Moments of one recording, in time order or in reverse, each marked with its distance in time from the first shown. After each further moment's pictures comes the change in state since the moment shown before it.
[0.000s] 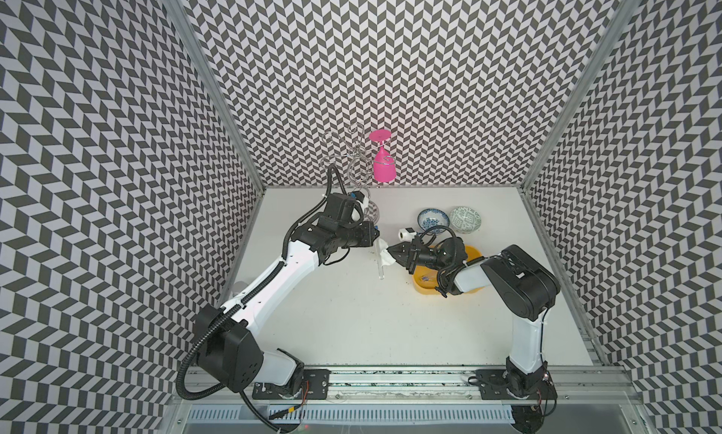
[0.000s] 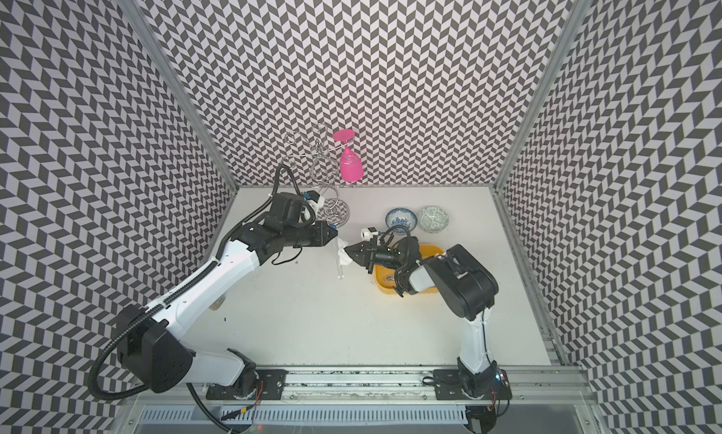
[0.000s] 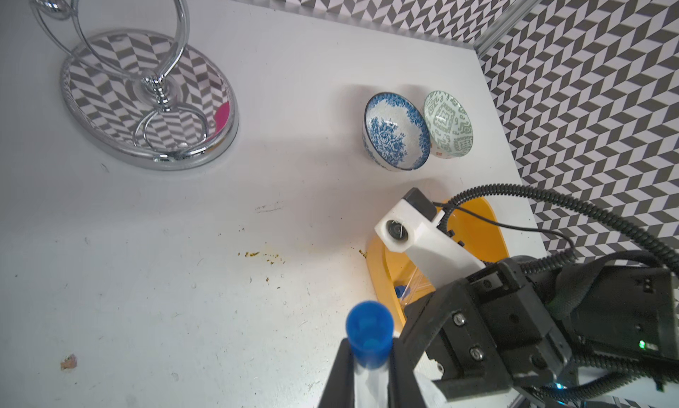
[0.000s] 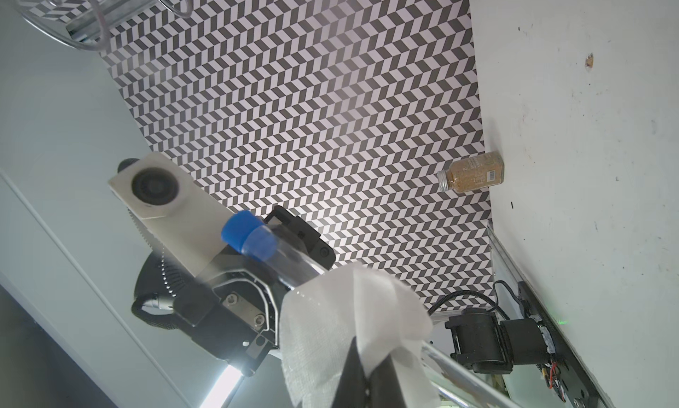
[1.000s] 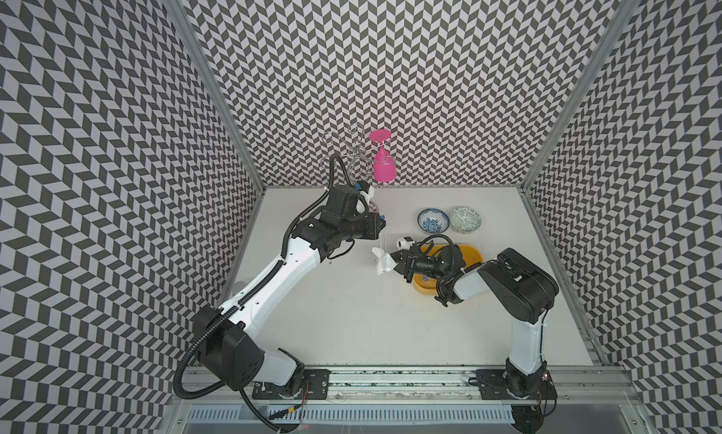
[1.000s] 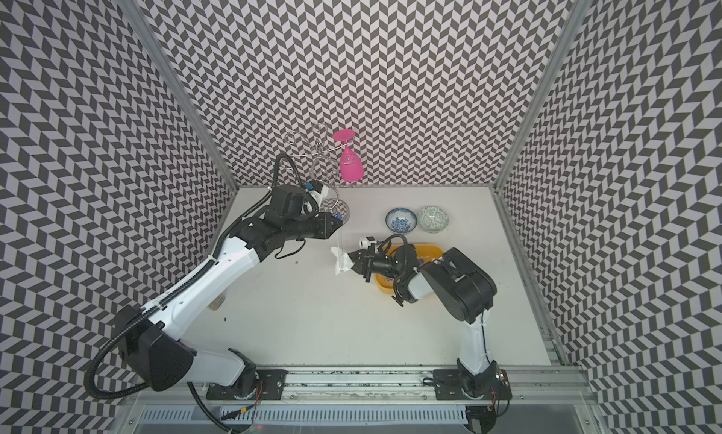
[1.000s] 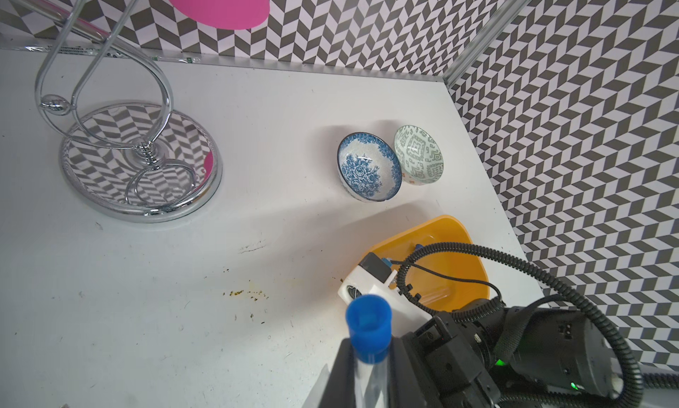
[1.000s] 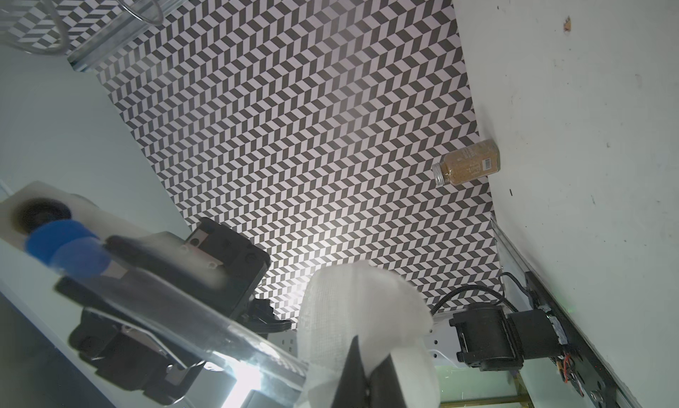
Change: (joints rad) left arm -0.041 0.013 0.088 0.009 -0.026 0.015; right arm 0.050 -0.008 -0.056 0.030 0.077 0.034
